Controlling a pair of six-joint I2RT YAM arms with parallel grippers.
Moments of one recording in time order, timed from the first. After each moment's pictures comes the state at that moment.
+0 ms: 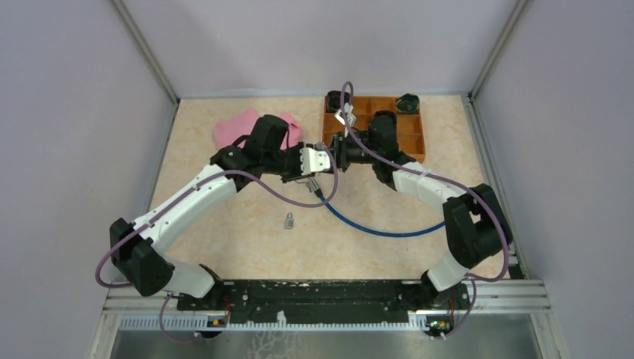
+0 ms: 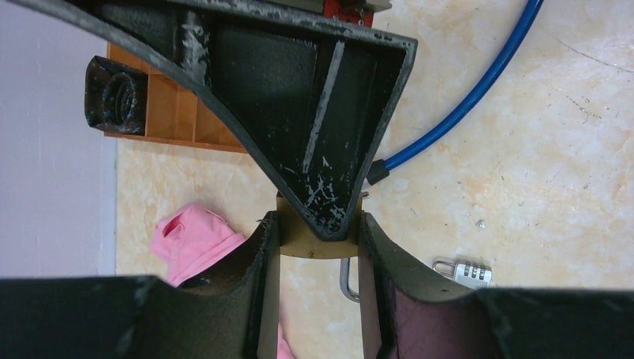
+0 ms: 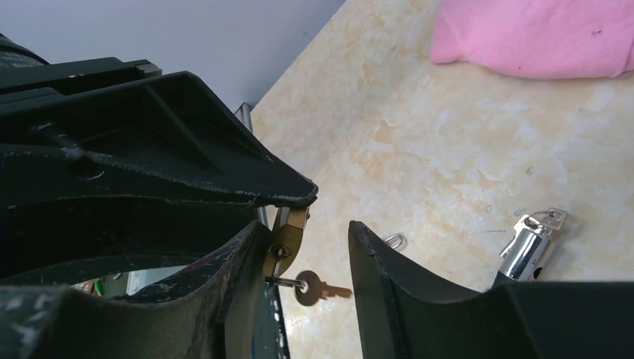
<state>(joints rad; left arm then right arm) -0.70 1.41 1.32 -0.59 0.34 0.84 0.48 1.58 1.00 0.35 -0.91 0.56</state>
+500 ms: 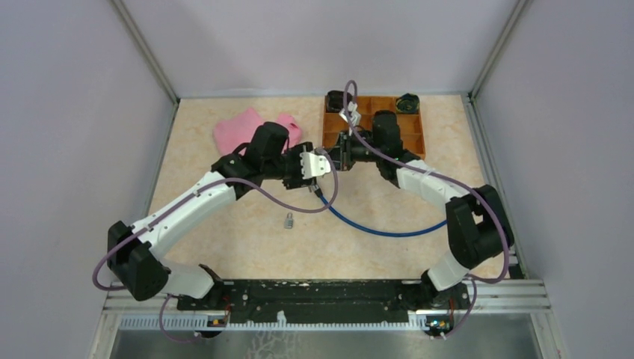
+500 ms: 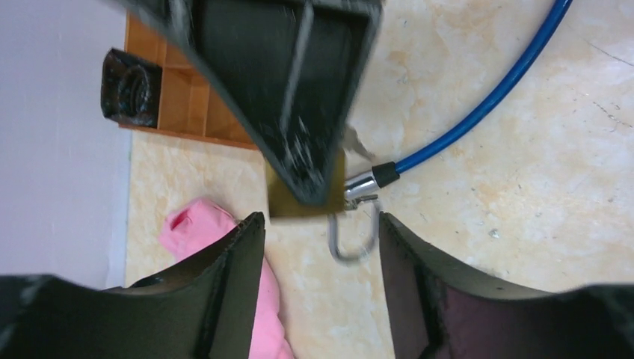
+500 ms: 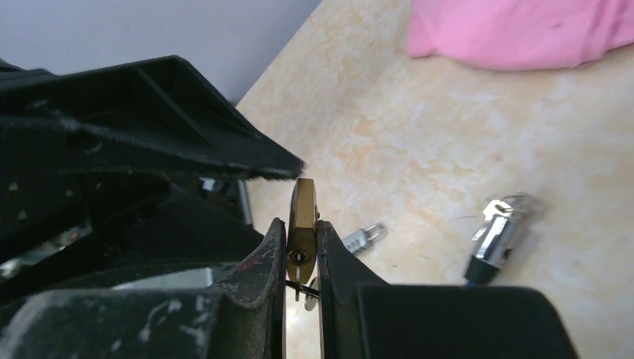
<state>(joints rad) -0.72 1.39 1.24 -0.48 0.27 0.82 0.46 1.58 1.02 0.29 -0.90 0.53</state>
